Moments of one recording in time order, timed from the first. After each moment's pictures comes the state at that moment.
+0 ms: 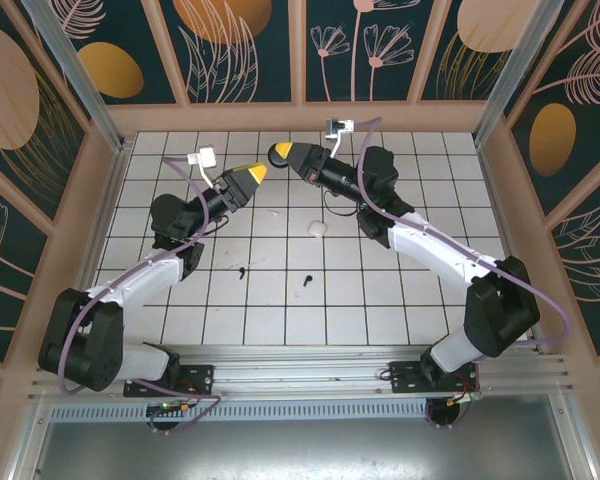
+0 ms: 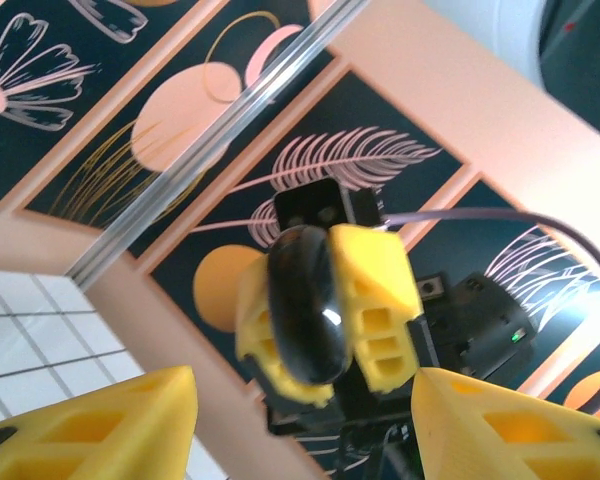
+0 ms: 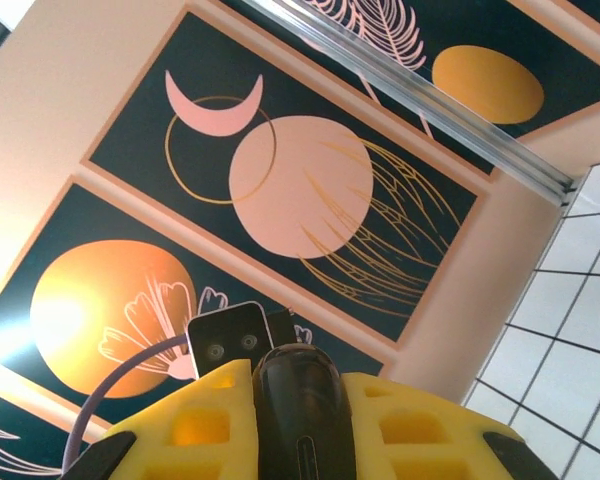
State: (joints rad) left arm -0.36 1.37 0.73 1.10 0.66 -1.14; right arm 0.63 1.52 1.15 0.58 -0.49 1.11
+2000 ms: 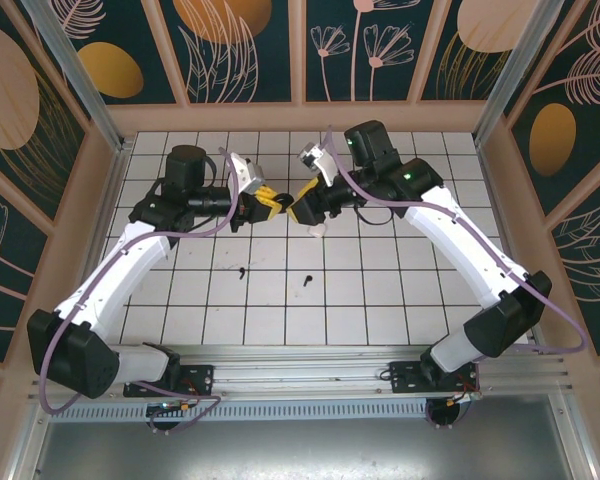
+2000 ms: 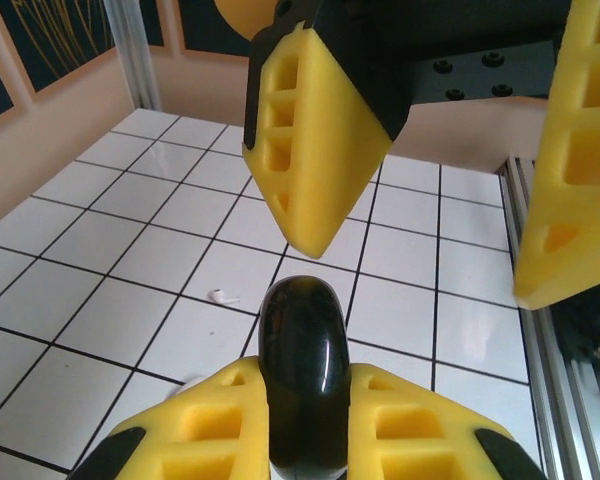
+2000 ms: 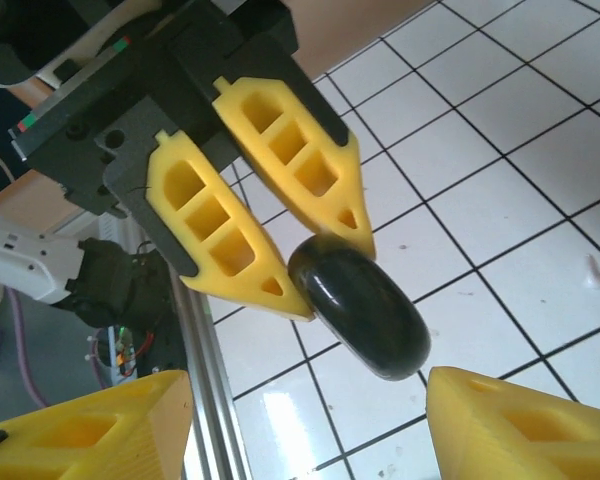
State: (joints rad) left arm -0.38 1.32 1.21 -0.42 0.90 0.38; right arm 0.63 1.51 1.63 -0.84 -0.71 -0.09
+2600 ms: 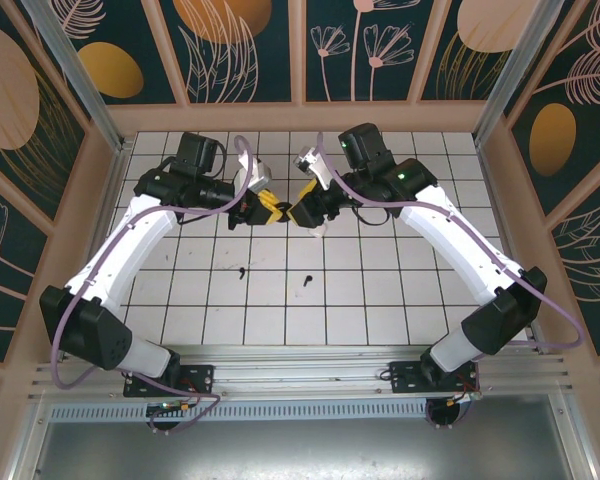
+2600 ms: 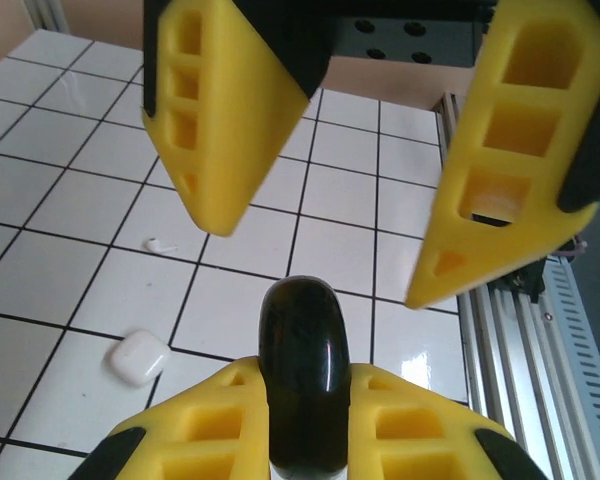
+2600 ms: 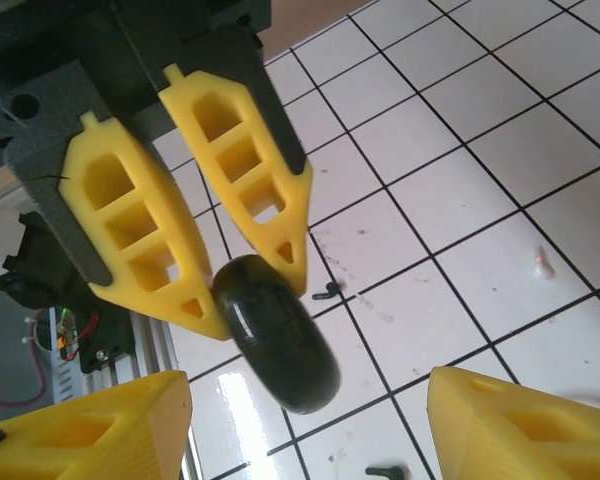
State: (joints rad) left arm -0.38 1.47 1.45 -0.85 0.96 0.60; right arm 0.64 1.53 1.63 -0.85 -0.60 -0.17
